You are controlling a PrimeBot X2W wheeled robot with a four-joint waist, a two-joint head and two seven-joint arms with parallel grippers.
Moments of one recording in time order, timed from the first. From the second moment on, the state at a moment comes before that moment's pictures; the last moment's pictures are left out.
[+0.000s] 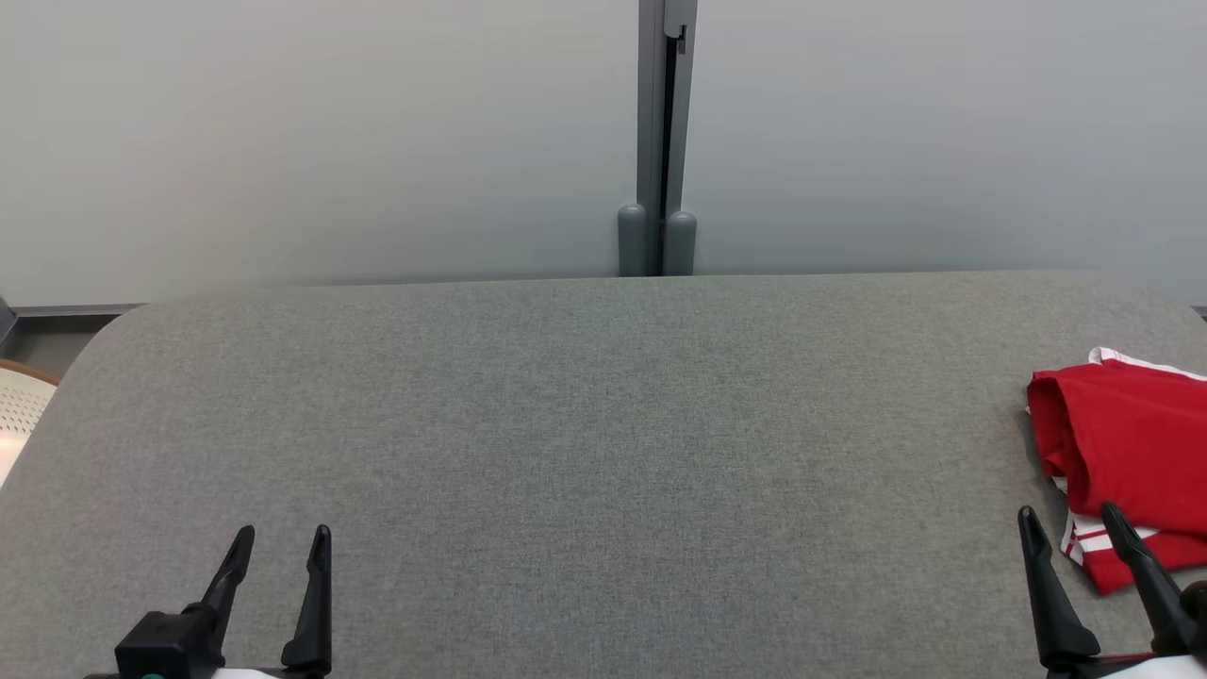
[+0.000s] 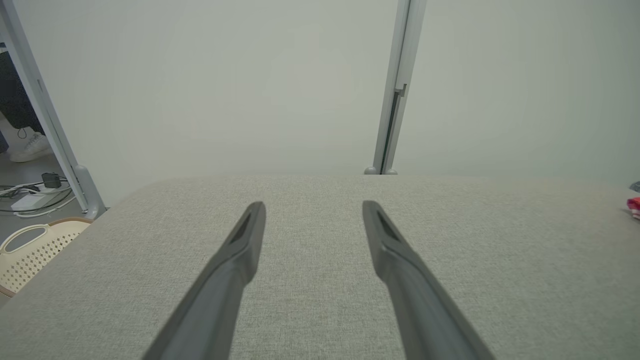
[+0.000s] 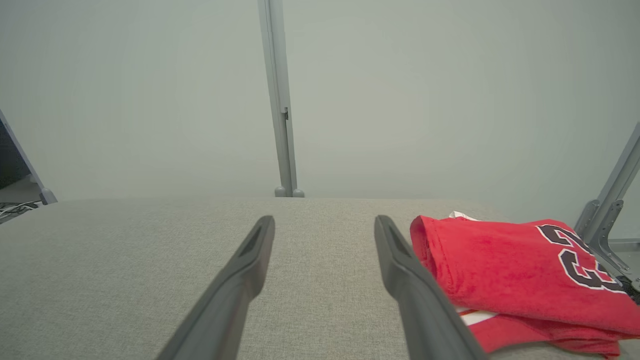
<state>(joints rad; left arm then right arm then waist) 0.11 0.31 -0.23 0.08 -0.44 0.12 -0.21 0.24 -0.13 -0.05 -0.19 0.20 0.13 0.07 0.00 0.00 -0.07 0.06</state>
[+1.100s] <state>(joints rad) 0.12 0.31 -0.25 0.11 -0.46 0.14 -0.21 0.23 -0.11 -0.05 -0.15 0.23 0.13 0.06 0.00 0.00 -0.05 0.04</state>
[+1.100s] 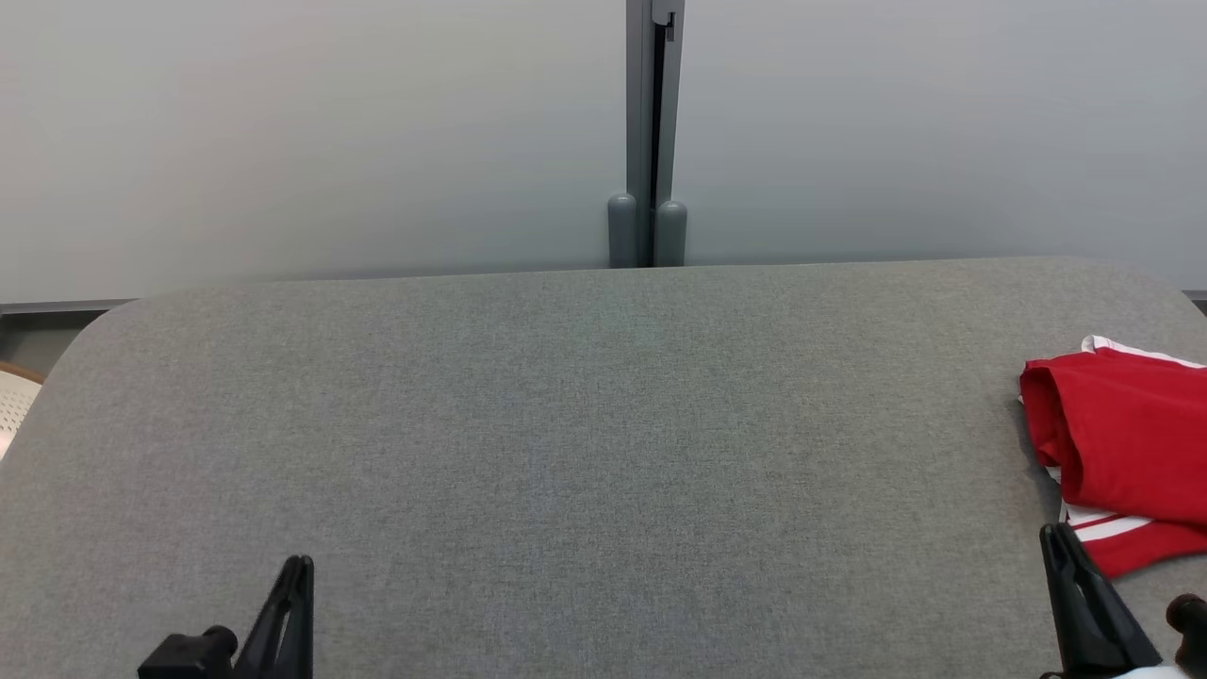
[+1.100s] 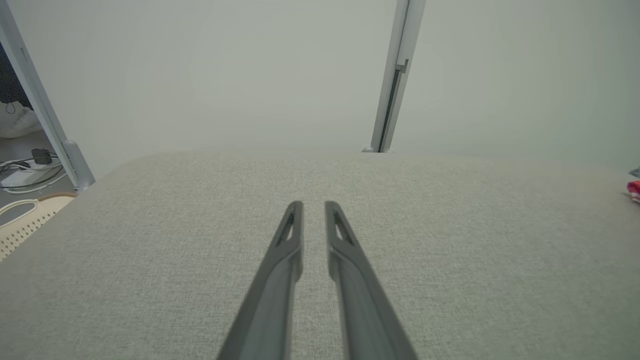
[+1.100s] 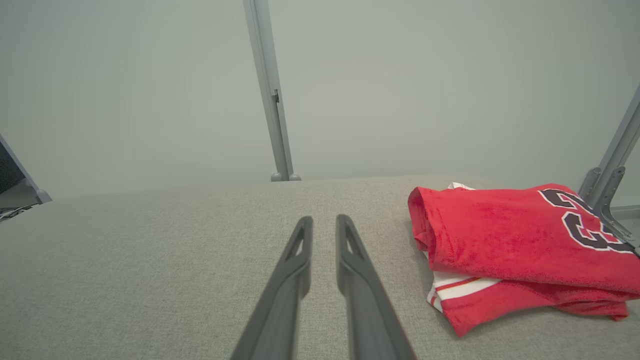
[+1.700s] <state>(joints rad) 0.12 0.24 -0.20 0.16 -0.68 0.09 -0.15 0.20 -0.09 -0.05 -0.04 0.49 0.13 0.06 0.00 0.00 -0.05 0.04</state>
